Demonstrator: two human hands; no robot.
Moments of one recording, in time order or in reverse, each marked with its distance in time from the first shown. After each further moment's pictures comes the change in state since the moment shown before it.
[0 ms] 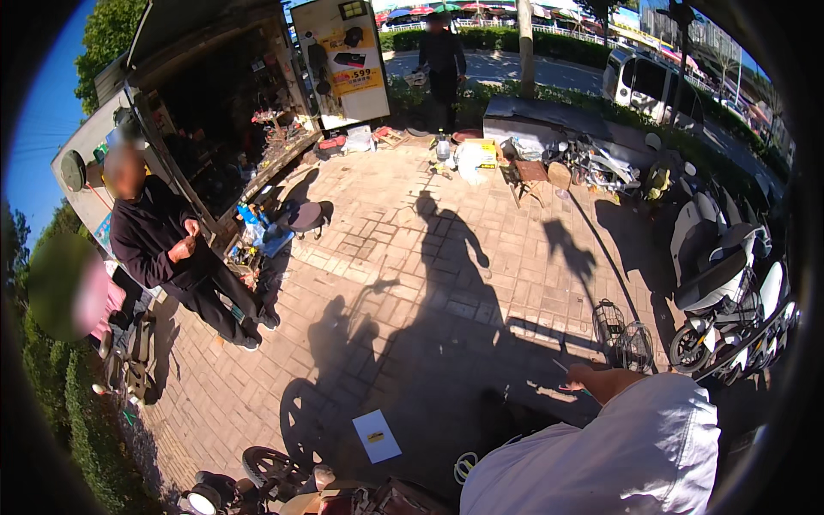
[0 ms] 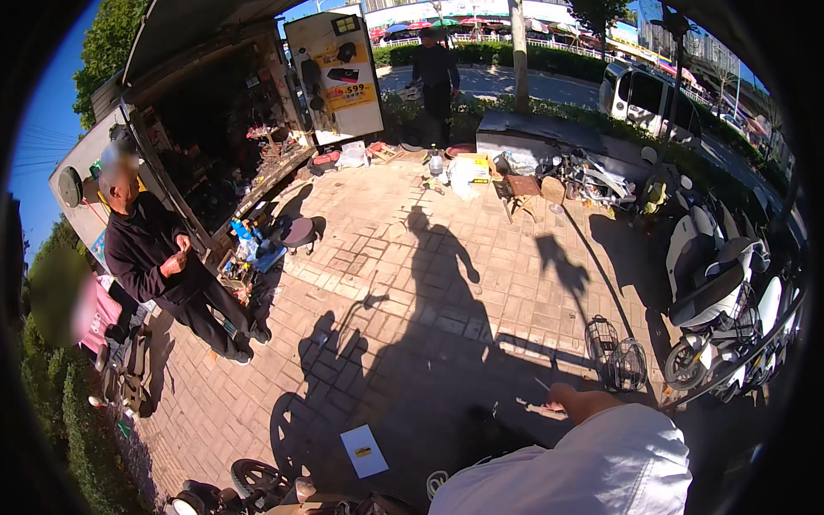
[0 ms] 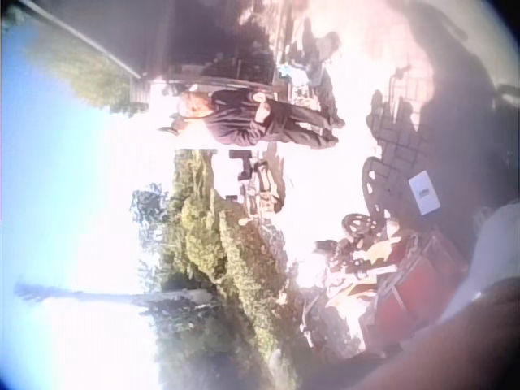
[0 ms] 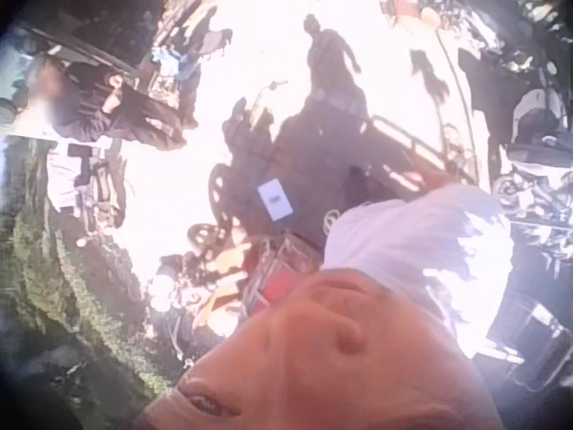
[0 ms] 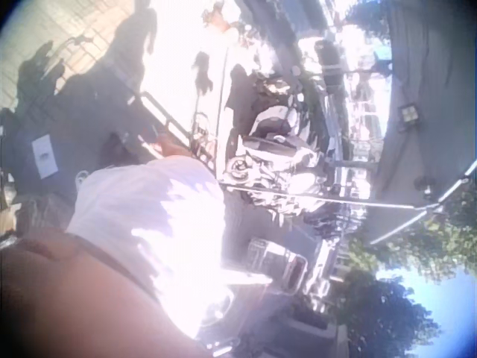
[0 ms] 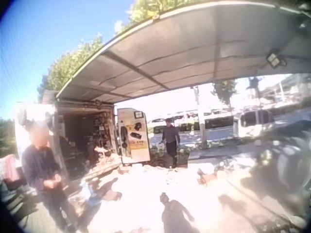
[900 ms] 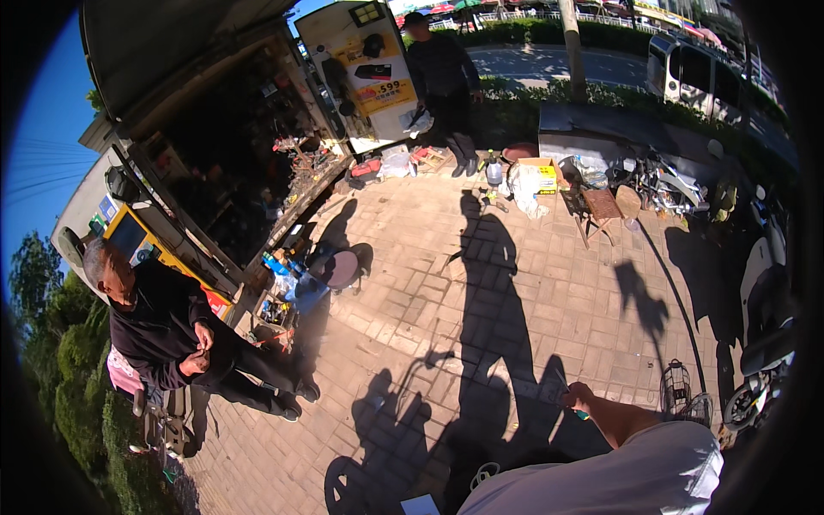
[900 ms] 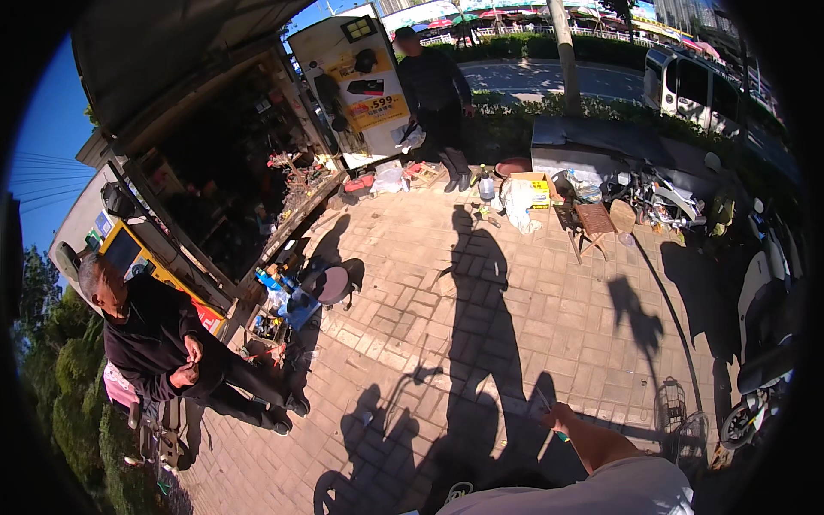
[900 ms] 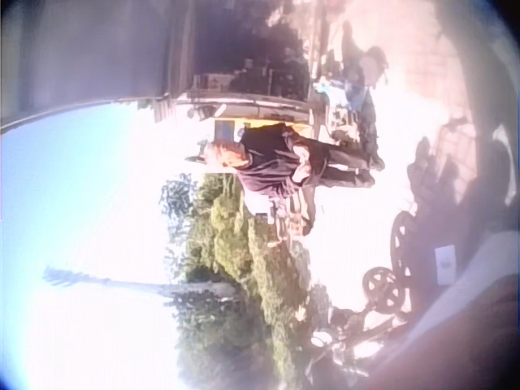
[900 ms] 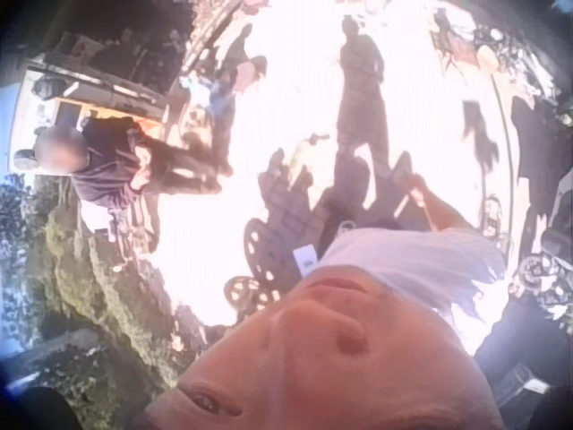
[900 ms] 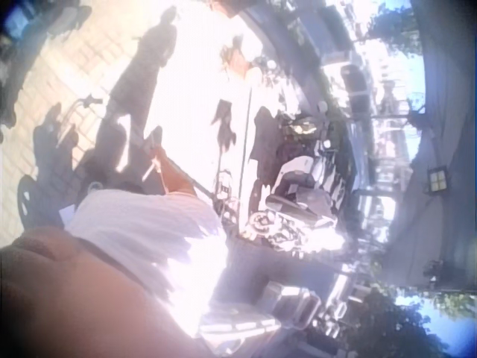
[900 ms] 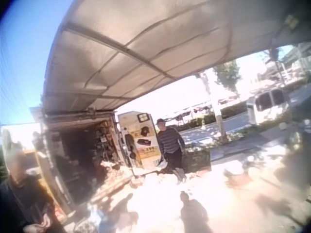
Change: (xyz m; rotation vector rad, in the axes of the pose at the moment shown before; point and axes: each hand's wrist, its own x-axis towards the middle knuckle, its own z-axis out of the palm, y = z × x) left_hand 0.246 0.429 0.178 -0.054 0.177 -0.074; right_hand 0.329 -0.114 -0.328 0.689 0.248 0.019
